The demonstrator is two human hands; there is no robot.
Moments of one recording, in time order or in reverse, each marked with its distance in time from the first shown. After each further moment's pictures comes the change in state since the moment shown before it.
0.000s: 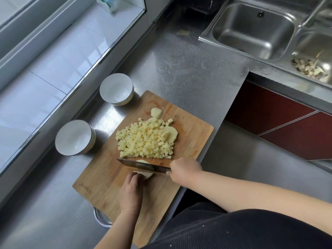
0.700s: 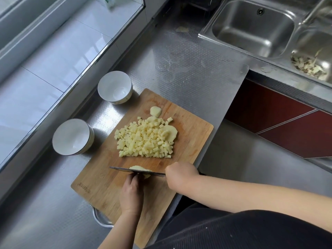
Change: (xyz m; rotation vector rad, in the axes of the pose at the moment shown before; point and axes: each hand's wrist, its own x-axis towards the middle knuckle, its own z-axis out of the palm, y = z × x) left_hand -0.003 -0.003 0.007 0.072 -0.004 0.014; right_hand -0.007 -0.021 -0.001 -0.091 -0.069 -0.004
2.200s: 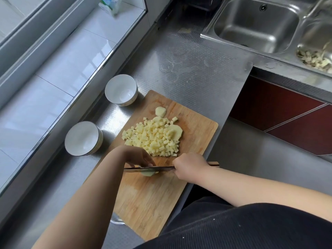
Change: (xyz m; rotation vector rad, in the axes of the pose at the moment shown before) left_hand 0.153 0.052 -0.093 0.154 -1.325 -0.071; right_hand 0.004 0.023 -0.006 -0.005 0.148 -0.152
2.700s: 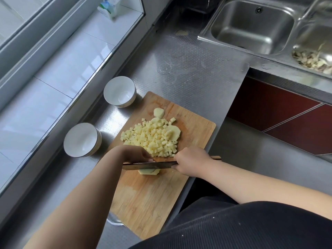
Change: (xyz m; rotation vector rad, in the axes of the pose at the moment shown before) left_hand 0.003 0.001 -0.002 0.074 0.084 -0.007; right_hand -0.008 0.011 -0.024 0.025 -0.008 0.006
